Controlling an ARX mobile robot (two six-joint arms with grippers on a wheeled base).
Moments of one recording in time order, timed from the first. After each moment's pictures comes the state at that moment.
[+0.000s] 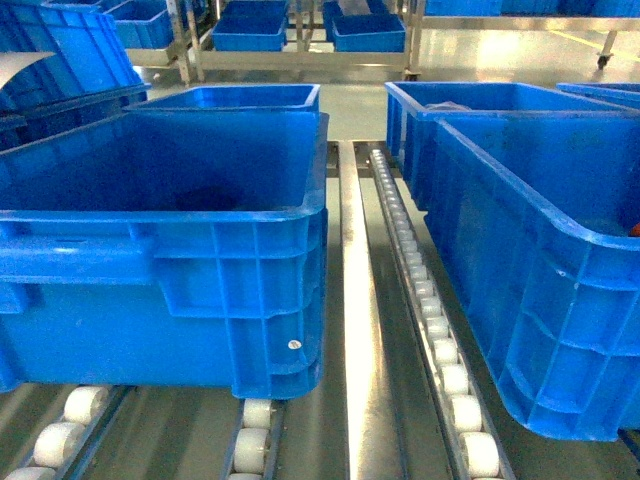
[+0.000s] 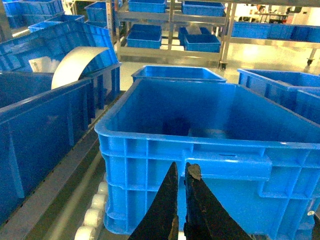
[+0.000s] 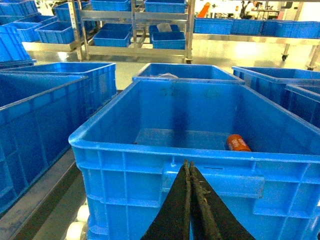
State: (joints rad) left arm 0.00 0.22 0.01 0.22 0.00 -0.01; right arm 0.00 0.18 0.01 0.18 0.00 -0.01
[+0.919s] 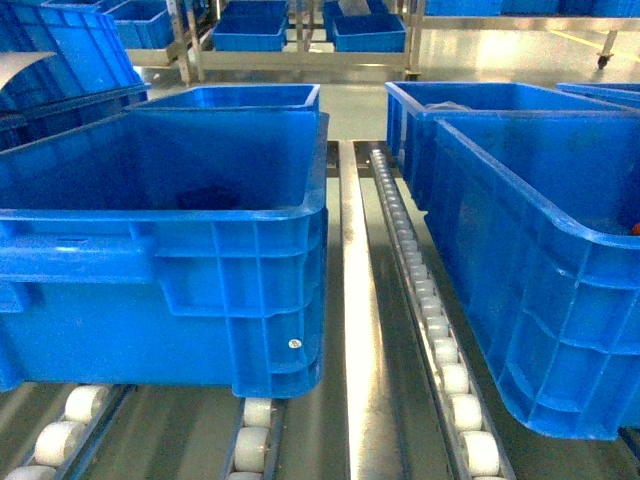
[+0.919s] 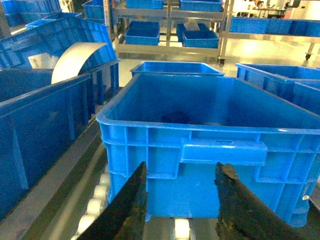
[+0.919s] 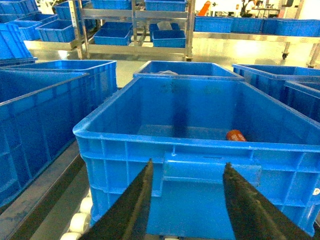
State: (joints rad) left arm 0.00 0.01 0.01 0.00 0.00 -0.01; right arm 0.00 0.01 0.01 0.00 0.00 -0.01
